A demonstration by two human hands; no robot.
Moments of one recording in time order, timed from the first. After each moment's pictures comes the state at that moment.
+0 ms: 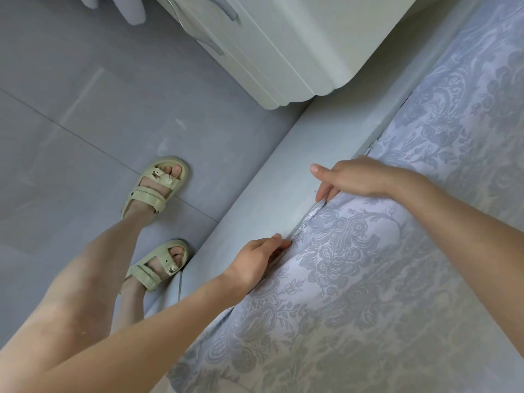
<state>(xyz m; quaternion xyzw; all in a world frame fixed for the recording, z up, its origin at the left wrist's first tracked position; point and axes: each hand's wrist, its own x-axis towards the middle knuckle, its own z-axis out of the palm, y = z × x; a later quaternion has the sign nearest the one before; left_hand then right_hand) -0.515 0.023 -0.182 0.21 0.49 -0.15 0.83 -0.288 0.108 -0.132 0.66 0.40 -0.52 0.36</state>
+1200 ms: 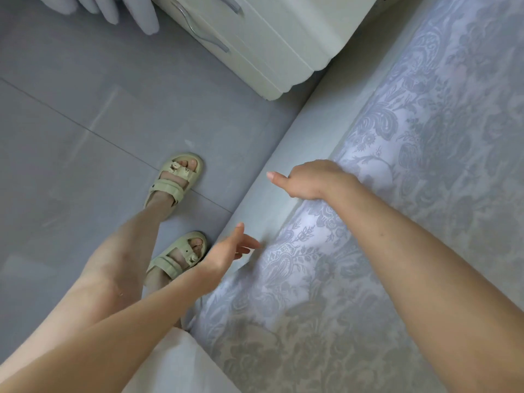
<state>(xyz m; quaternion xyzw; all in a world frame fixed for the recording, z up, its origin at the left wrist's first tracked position) -0.606 -0.001 -0.184 0.26 0.53 -0.16 0.79 -0.396 0.069 -0.123 0.65 0.47 -0.46 0.38</state>
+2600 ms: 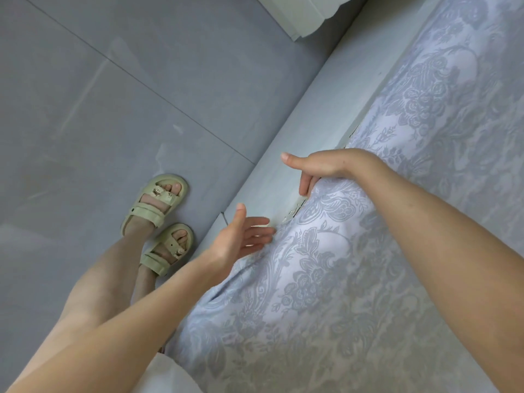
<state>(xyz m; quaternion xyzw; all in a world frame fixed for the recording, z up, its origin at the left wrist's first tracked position) -0.744 -0.089 -0.182 0.12 0.48 -0.12 0.86 -0.522 -0.023 -0.145 0.66 0.27 -0.62 0.34</state>
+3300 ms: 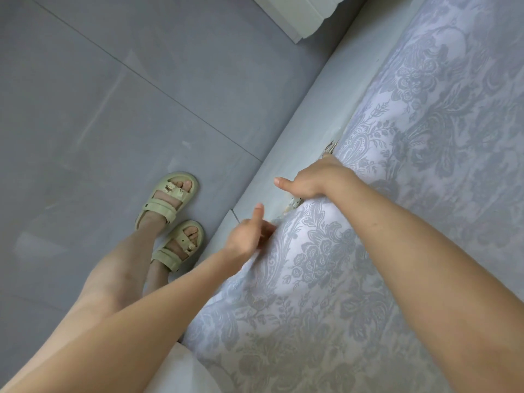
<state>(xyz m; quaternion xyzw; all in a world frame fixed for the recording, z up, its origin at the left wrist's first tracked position) -0.754 -0.117 -0.165 0.35 0.52 -0.18 0.76 -0.585 -0.061 -0.118 0.57 0.50 -0.41 0.51</state>
